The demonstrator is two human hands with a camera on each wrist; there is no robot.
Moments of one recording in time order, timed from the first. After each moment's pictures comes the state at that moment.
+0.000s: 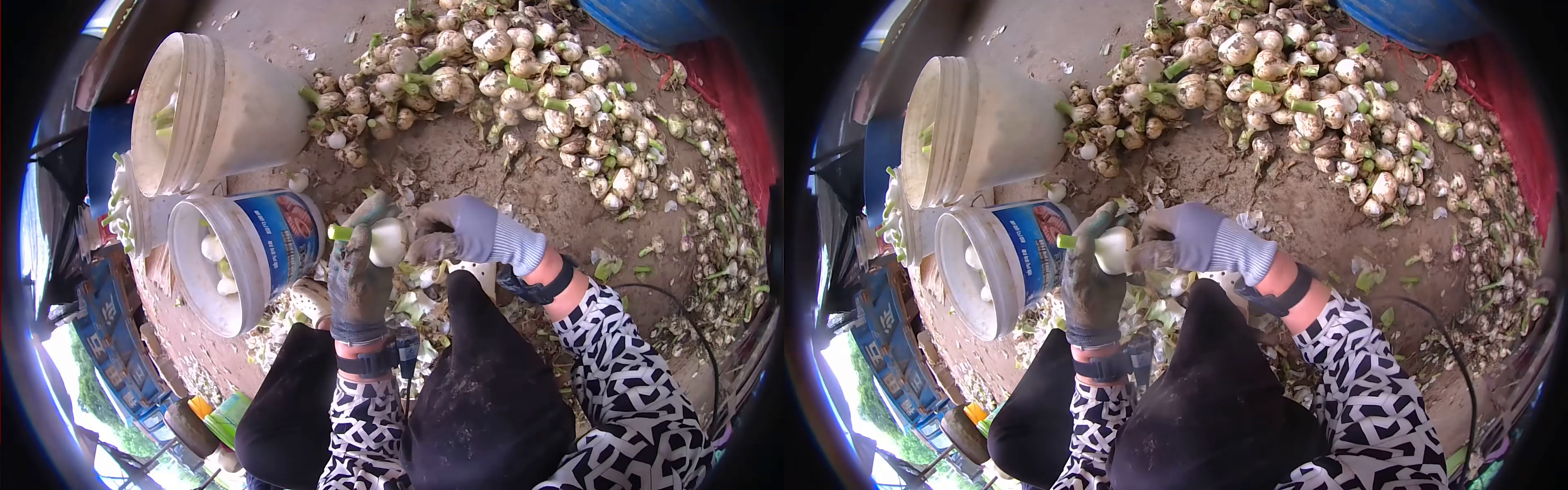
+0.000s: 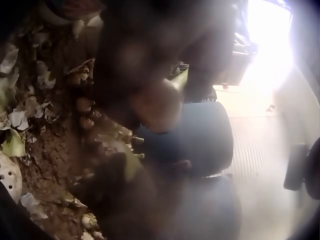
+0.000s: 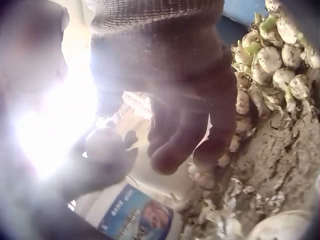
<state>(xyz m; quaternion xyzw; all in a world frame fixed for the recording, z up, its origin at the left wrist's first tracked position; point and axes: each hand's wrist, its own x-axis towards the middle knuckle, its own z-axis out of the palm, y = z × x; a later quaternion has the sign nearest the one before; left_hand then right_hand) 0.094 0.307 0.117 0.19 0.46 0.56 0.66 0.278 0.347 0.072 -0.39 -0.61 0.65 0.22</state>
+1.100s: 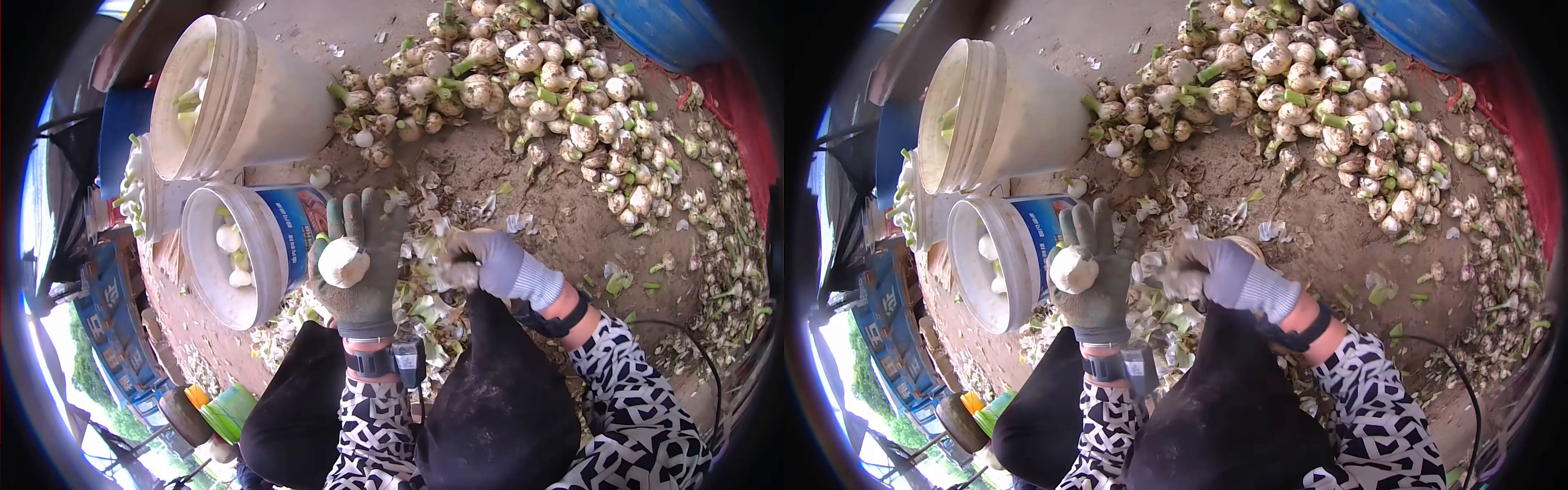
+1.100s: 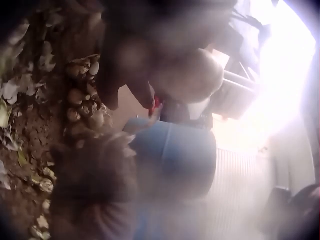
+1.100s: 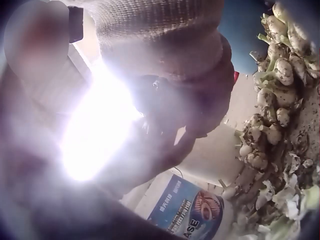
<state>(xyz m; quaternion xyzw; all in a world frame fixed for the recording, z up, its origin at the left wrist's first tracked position) 0.059 0.310 0.109 -0.04 0.21 0.71 0.67 0.265 0.310 0.084 -0.39 -0.47 0.76 0.22</state>
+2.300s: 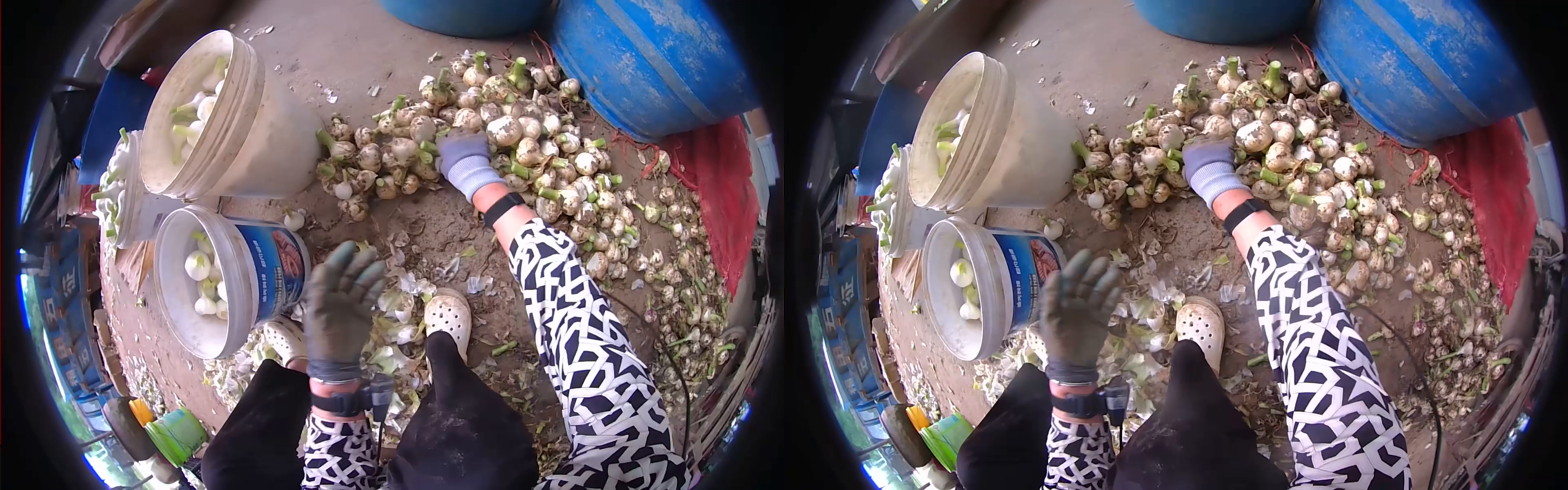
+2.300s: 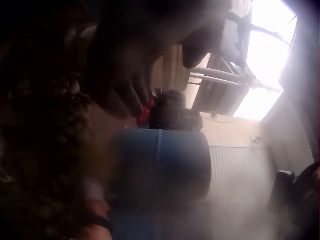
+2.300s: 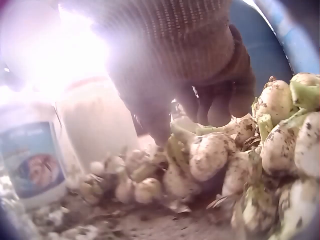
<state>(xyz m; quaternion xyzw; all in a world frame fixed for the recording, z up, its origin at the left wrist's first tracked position) 0.060 0.319 0.118 0.10 0.41 0.57 0.70 0.272 0.544 0.001 -0.65 -0.76 0.01 -0.08</state>
